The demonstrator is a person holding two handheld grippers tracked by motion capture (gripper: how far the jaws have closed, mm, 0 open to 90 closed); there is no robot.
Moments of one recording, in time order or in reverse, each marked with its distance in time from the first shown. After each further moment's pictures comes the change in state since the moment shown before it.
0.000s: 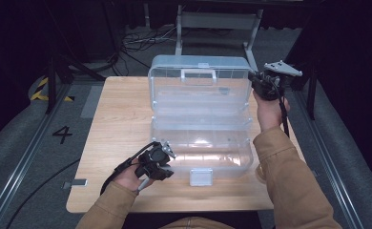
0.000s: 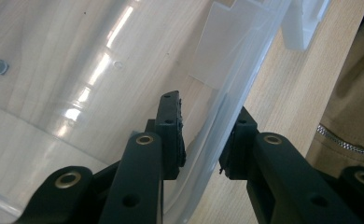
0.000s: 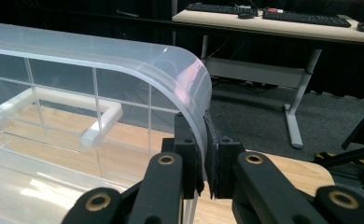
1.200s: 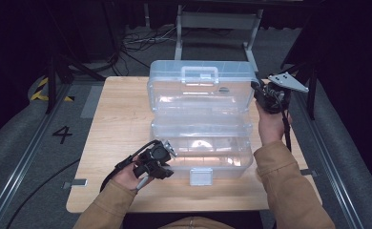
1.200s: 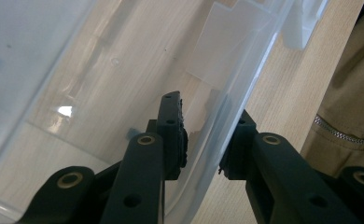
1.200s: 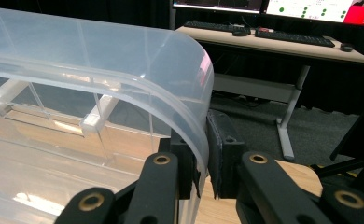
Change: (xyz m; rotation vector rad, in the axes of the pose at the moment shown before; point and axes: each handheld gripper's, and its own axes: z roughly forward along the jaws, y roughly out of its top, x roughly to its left) left arm 0.004 0.006 -0.001 0.042 -0.028 -0.003; right arm 0.014 -0.014 -0.039 -0.070 -0.025 -0.030
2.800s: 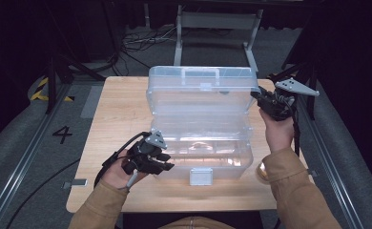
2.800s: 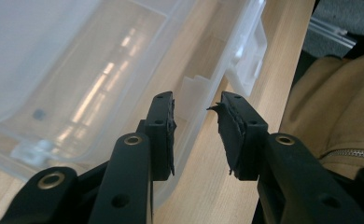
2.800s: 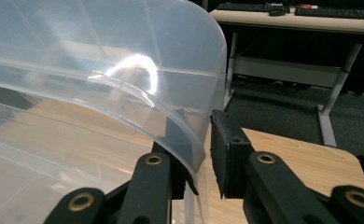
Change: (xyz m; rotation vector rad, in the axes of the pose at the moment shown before) left arm -0.004 -0.005 -0.046 -0.218 -0.035 0.045; right arm -0.011 -0.009 -0.020 0.058 0.154 0.047
